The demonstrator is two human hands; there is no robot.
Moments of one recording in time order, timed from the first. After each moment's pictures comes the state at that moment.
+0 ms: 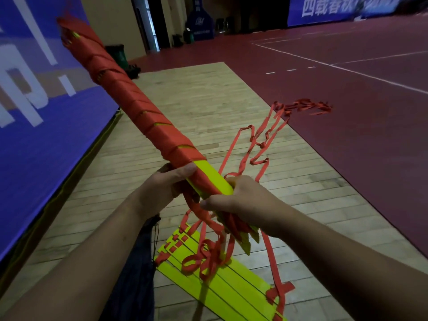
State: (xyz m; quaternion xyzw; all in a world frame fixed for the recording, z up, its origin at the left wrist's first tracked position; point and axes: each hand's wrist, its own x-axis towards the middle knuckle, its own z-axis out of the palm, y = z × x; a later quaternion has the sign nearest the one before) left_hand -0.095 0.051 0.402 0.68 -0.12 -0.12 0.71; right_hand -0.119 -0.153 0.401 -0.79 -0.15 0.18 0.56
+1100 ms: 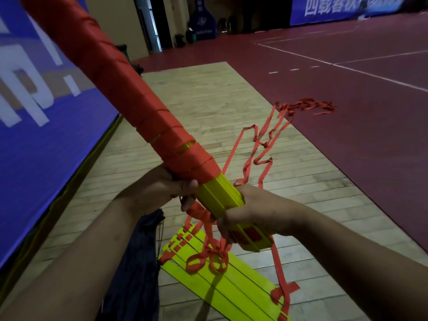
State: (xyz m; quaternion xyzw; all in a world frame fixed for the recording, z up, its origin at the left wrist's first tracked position) left_hand -0.106 0.079 0.409 0.77 -0.14 -0.11 0.61; right_hand -0.118 -0.157 0.399 -0.73 -0.25 0.32 0.55
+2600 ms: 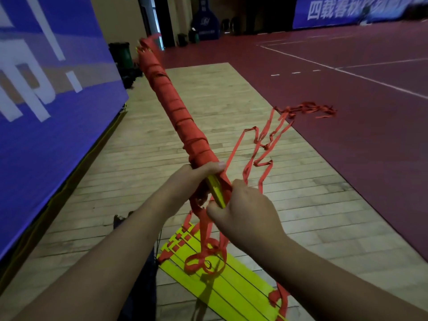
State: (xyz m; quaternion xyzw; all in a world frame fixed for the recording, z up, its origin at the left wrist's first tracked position) left_hand -0.091 0.032 0.401 0.76 -0.02 -0.10 0.64; right_hand -0.145 -0.112 0.393 -0.95 -0.11 -0.05 0.29
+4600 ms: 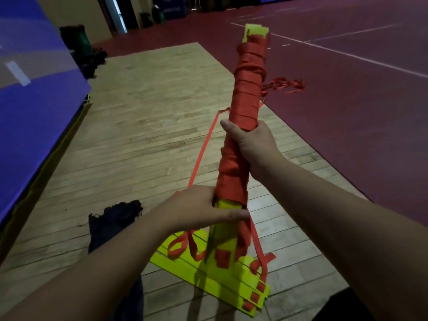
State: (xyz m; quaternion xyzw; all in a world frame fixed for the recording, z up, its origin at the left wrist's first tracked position) left_hand -0.123 -0.035 0.368 0.93 -0.16 -0.22 0.25; right_hand -0.057 -0.188 0.382 -0.59 0.07 -0.05 0.80
